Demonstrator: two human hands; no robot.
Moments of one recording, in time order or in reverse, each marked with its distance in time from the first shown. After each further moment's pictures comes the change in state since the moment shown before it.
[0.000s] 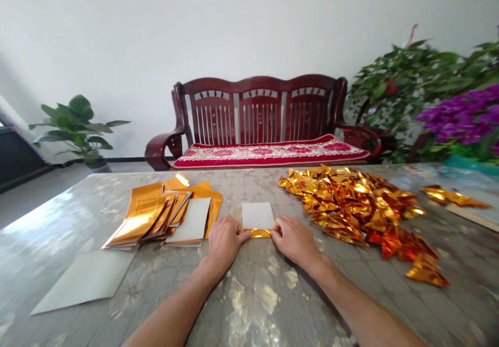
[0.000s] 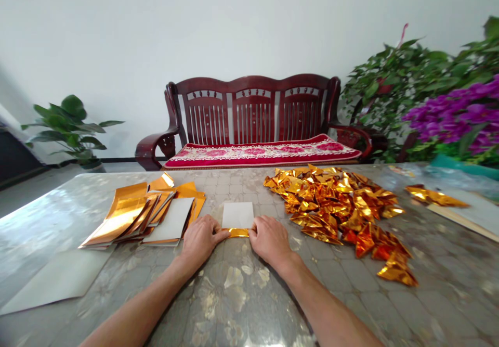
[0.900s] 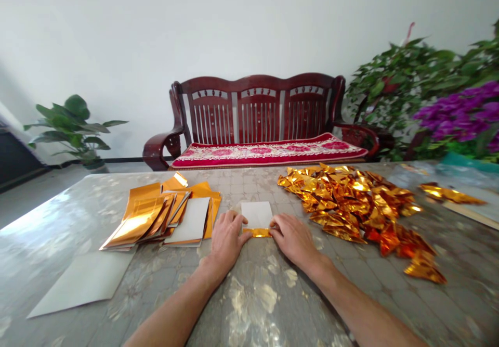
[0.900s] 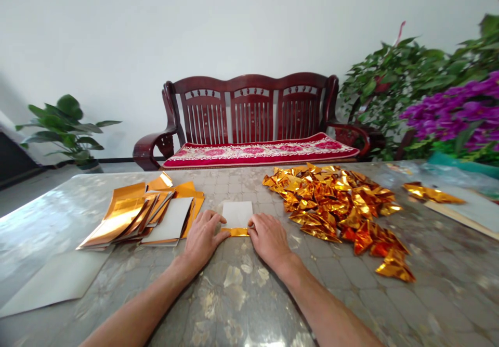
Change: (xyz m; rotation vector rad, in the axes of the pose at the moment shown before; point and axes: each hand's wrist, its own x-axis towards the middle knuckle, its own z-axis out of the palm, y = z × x) left_hand -0.003 0.001 0.003 -0.039 0.122 0.182; right_hand -0.004 0.003 0.001 0.086 0.058 -0.101
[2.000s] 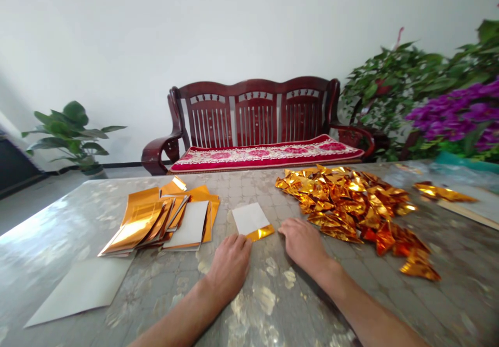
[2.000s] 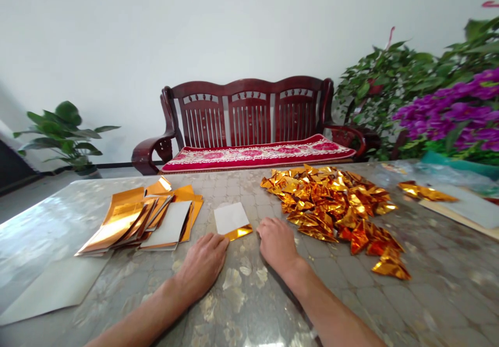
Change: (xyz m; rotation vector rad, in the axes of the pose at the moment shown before) left_hand -0.033 0.026 -0.013 0.253 -0.272 0.278; right_hand -0.011 0.009 -0.019 -0.183 -0.089 -0.035
